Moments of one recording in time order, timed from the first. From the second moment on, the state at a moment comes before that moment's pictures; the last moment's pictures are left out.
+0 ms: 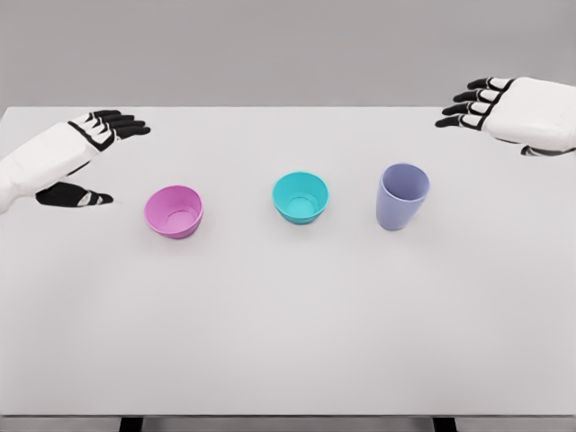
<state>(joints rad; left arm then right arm) -0.28 0.88 -0.27 -1.56 -0.31 -0.61 -0.17 -0.63 -0.98 0.37 -1.68 0.55 -0.61 0.60</state>
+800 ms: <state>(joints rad) -0.75 1.04 -0.80 -1.58 0.09 -0.61 -0.60 -0.67 -0.99 0.42 -1.68 0.52 -0.61 0.61</state>
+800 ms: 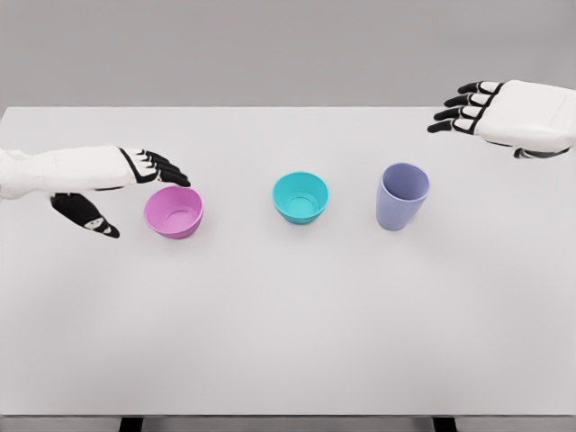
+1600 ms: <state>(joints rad) -0.79 0.97 -0.85 -1.72 -0.12 -0.26 -0.61 -0.67 -0.98 0.42 -1.68 0.52 -0.61 0.61</state>
